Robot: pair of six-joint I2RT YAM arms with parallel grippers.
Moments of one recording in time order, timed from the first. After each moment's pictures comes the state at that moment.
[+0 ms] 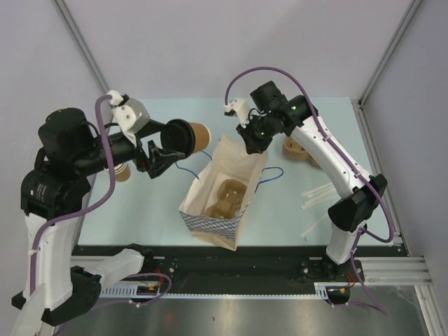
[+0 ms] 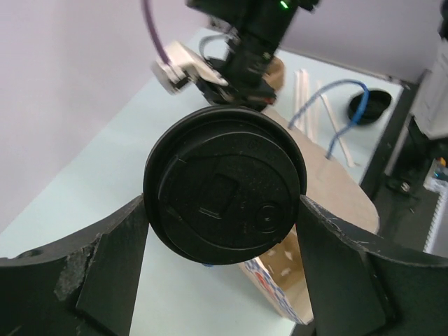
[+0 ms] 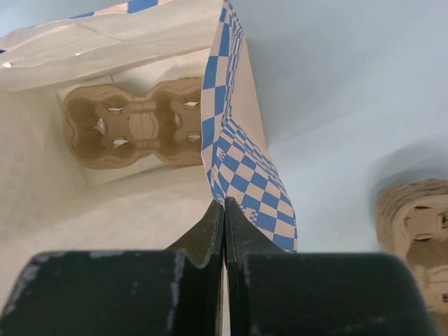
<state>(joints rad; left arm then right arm) -0.33 1.06 1.86 -1.01 0.62 0.25 0.63 1.81 2.05 -1.23 -0.29 -0.34</state>
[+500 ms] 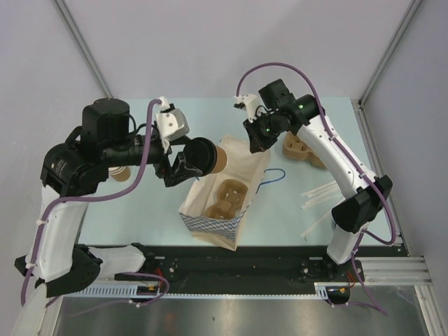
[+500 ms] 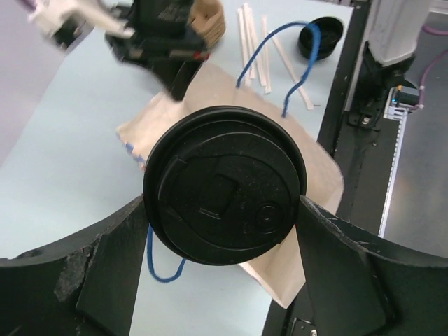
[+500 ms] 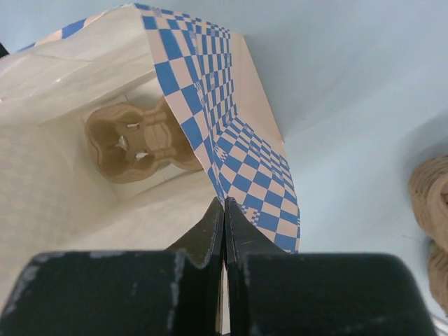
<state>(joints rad) -0.61 1.20 1.97 -1.23 0.52 0.35 0.57 1.77 2.00 -1.20 -0.33 -0.18</state>
